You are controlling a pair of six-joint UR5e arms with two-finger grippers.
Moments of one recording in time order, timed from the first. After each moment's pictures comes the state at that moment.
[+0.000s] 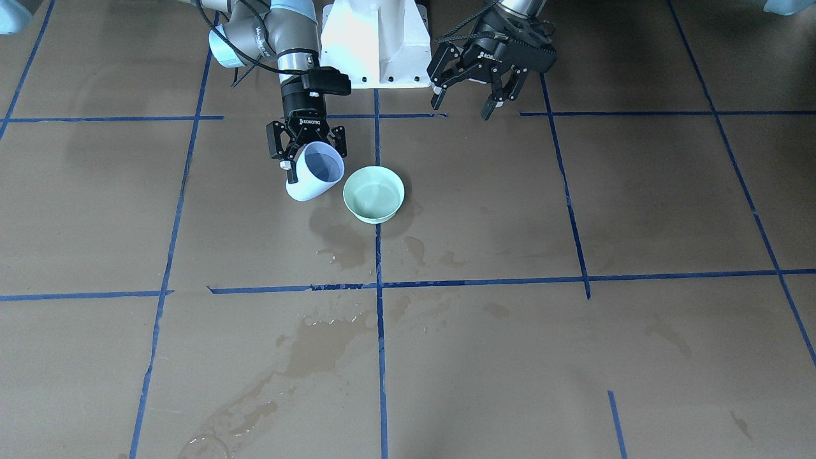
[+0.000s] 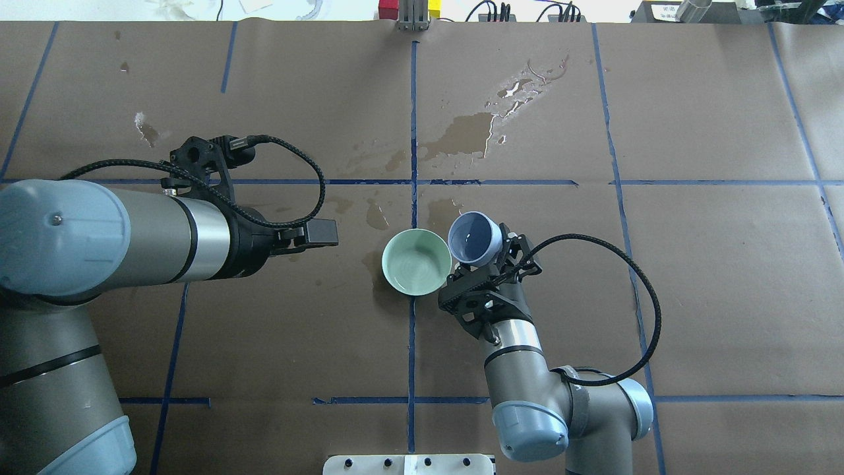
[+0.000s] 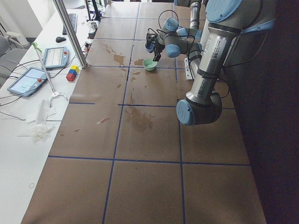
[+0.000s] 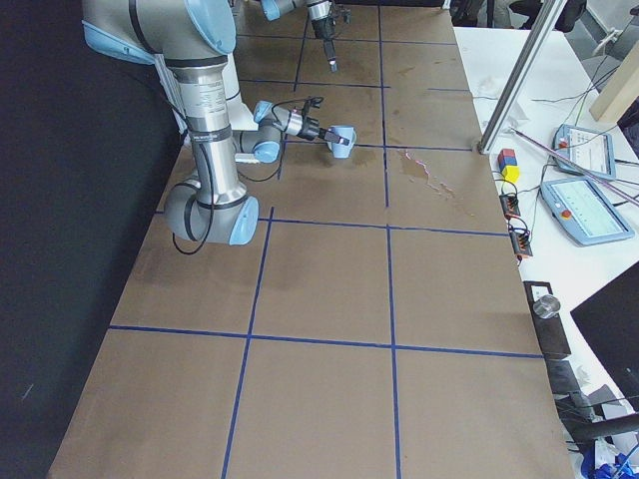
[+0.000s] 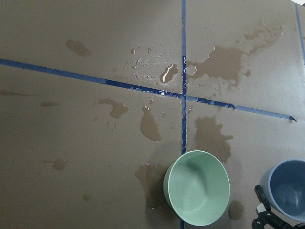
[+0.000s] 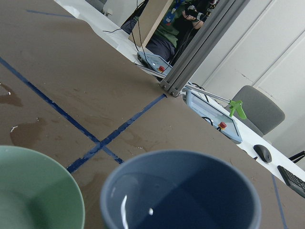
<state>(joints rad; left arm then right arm) -0.50 -1.95 -2.18 -1.74 -1.70 -1.42 0.13 -1.17 1.71 -1.06 0.53 0.59</state>
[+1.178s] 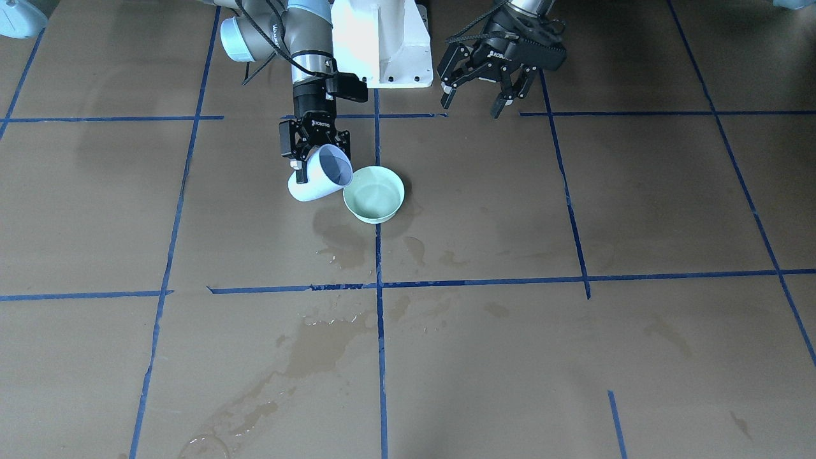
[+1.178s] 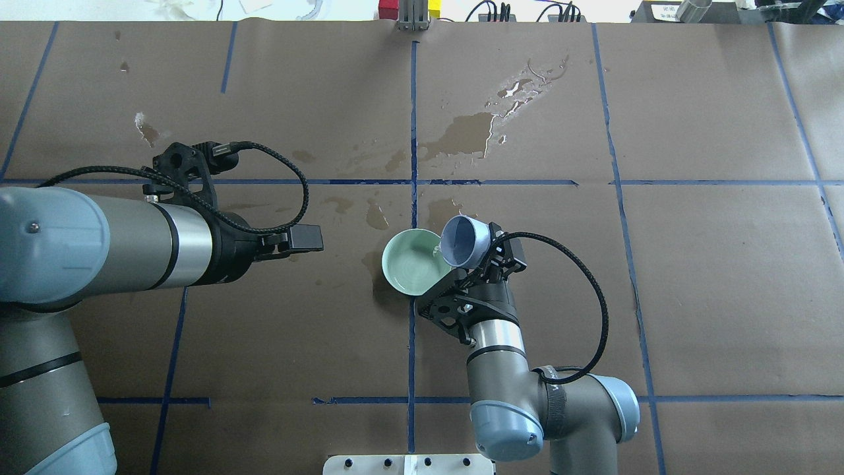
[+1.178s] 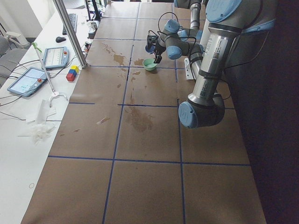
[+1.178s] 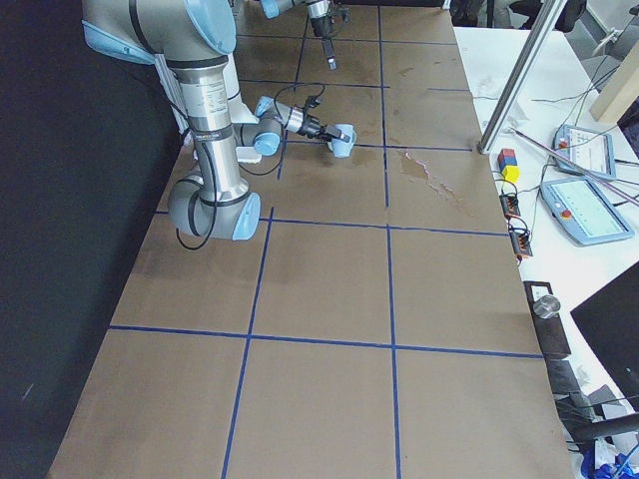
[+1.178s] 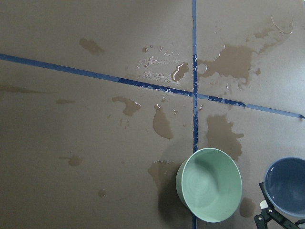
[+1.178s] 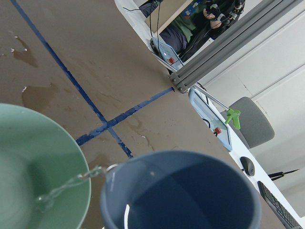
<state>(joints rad) -0.50 -1.91 -2.21 -1.74 -1.70 -1.42 0.12 -1.13 1.70 -1.21 0.52 0.46</state>
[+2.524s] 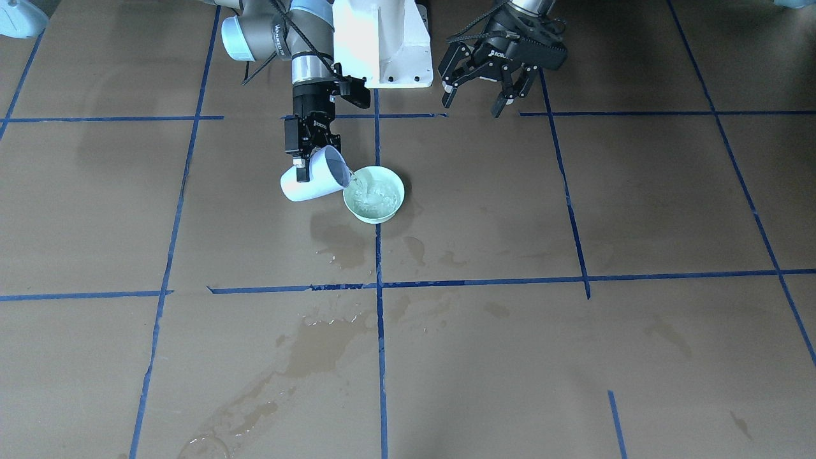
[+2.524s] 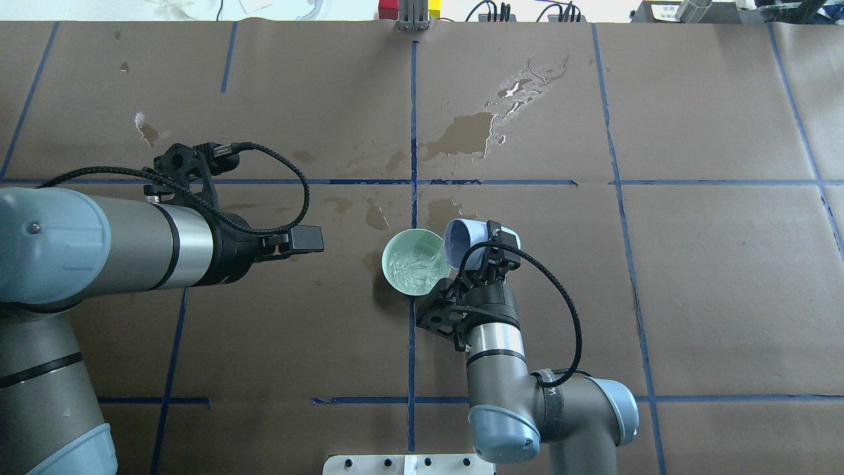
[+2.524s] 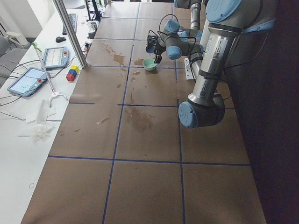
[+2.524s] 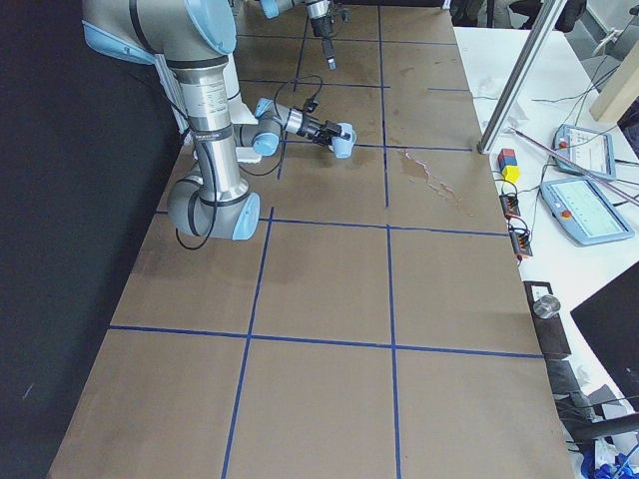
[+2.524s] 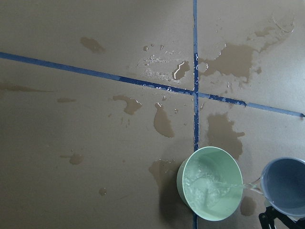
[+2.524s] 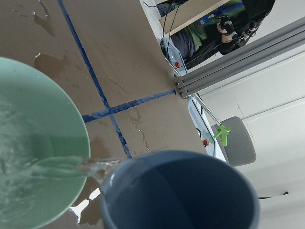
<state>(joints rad) -0.50 -1.91 -2.21 -1.74 -1.70 -1.42 0.11 -1.13 1.70 -1.24 0.47 0.27</state>
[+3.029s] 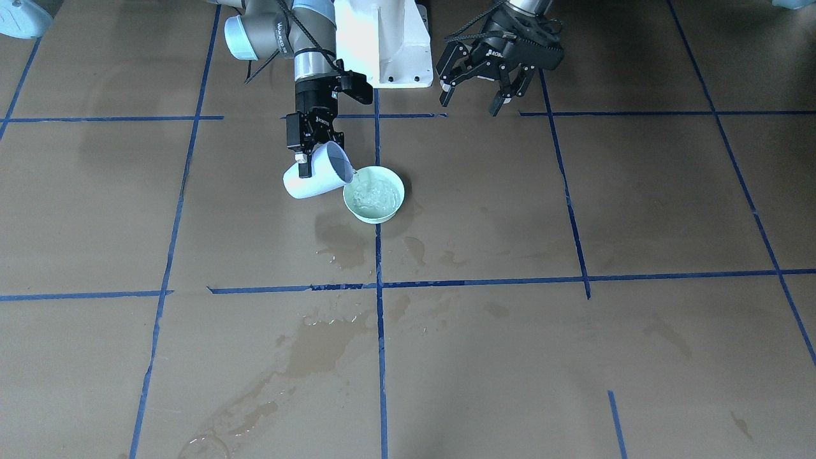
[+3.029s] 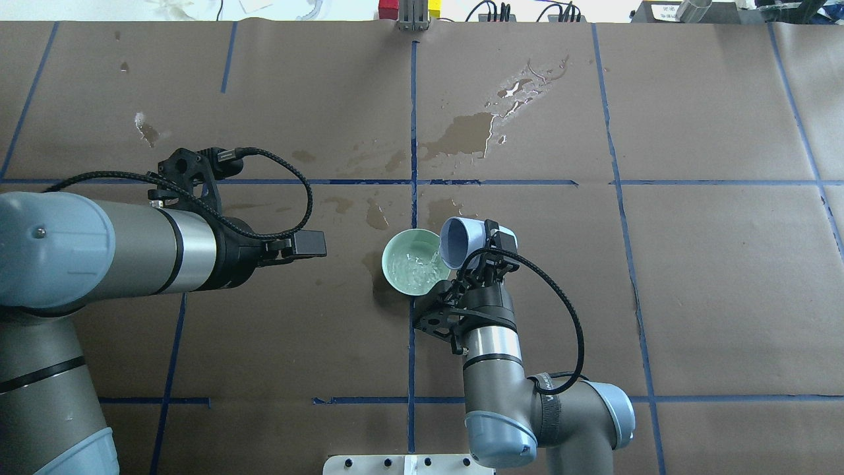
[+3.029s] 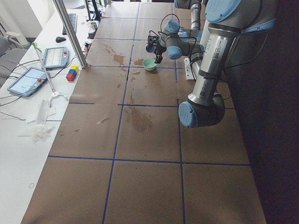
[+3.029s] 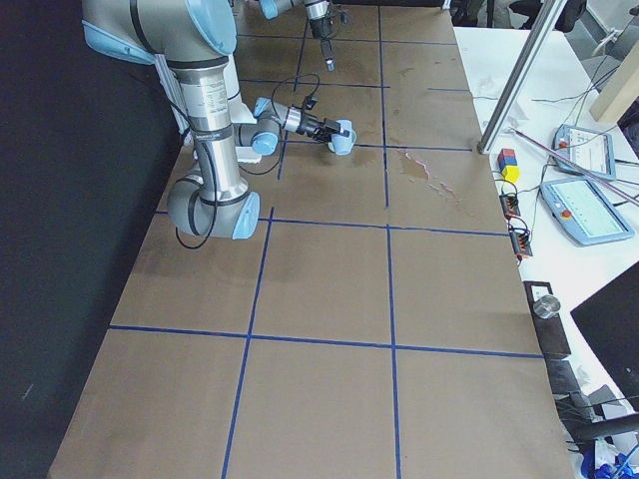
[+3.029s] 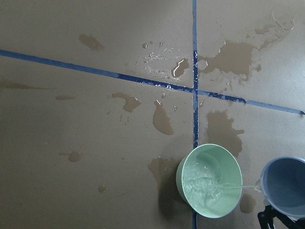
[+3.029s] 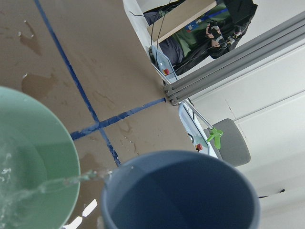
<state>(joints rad) -0.49 -1.91 -2.21 -1.74 -1.70 -1.42 0.11 -1.12 1.70 -1.22 0.43 0.35</state>
